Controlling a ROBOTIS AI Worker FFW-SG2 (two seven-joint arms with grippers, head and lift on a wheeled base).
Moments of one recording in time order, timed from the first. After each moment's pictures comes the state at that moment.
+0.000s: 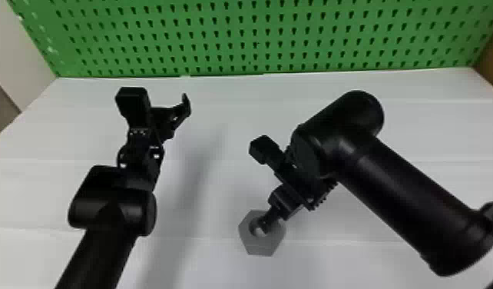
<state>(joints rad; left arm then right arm) -0.20 0.19 -0.08 -1.41 0.12 -0.05 0.10 -0.70 -0.05 0.80 -1.30 -0.49 1.57 0.18</state>
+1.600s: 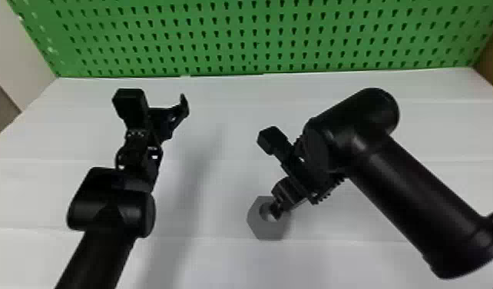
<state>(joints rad) -0.19 0.19 -0.07 -1.41 0.13 -0.07 0.10 -0.67 -0.05 0.69 -1.34 -0.45 1.57 0.18</state>
